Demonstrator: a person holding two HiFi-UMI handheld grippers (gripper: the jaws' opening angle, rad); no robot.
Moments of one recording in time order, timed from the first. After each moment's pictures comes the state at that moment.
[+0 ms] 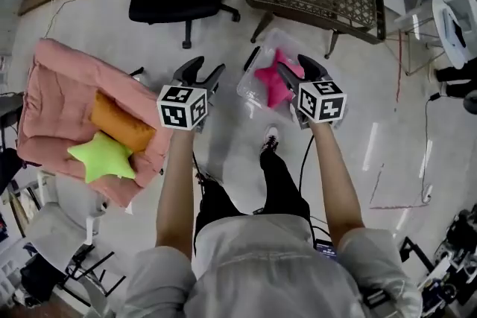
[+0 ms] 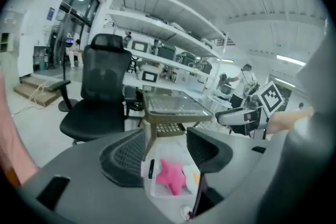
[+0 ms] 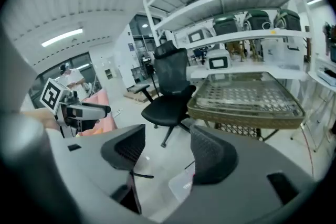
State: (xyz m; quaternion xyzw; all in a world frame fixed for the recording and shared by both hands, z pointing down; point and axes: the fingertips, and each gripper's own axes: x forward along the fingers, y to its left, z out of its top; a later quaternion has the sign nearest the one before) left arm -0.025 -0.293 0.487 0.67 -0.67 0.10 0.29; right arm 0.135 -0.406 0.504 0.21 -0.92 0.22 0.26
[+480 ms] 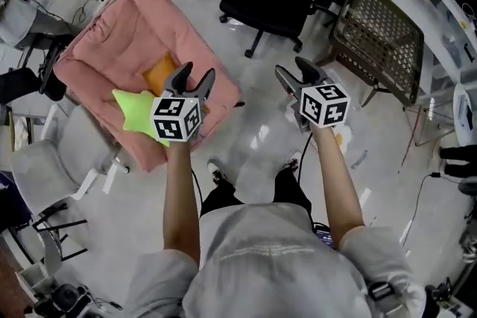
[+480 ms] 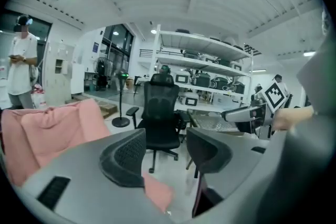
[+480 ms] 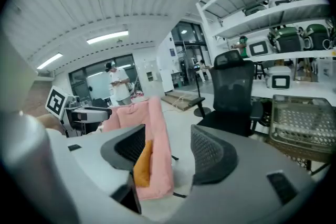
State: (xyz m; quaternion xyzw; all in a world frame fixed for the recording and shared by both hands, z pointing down) left arm -0.193 -0.021 0.357 0.52 -0.83 0.05 0.21; right arm -0.077 -0.201 0.375 0.02 -0.97 0.15 0.21
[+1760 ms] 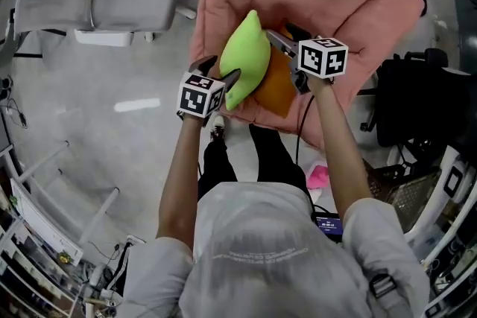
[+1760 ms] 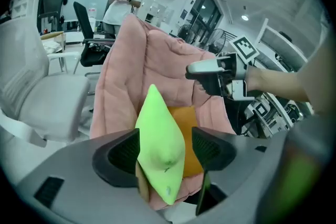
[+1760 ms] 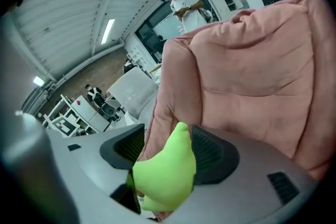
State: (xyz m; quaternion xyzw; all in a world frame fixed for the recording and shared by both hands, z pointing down) left arm -0.330 0.344 0.597 0.18 -0.87 -0.11 0.45; right arm -0.466 0.264 0.562 -0.46 -0.77 0.11 0.43
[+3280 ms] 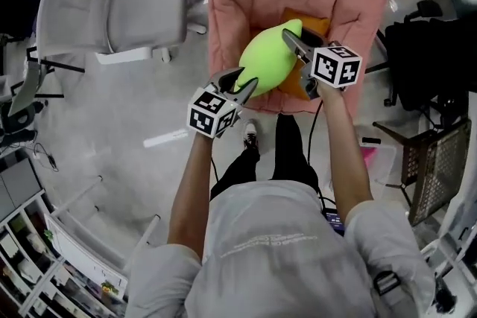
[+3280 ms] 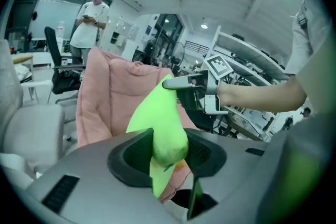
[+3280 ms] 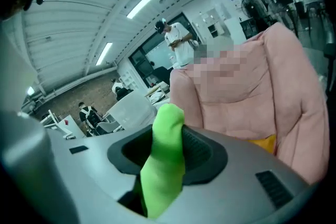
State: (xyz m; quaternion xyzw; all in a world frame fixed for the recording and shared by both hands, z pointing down) left arm -0.247 0.339 0.498 0.34 -0.87 -0.07 0.34; right arm -0.378 0.260 0.483 -0.38 -0.85 0.18 0.33
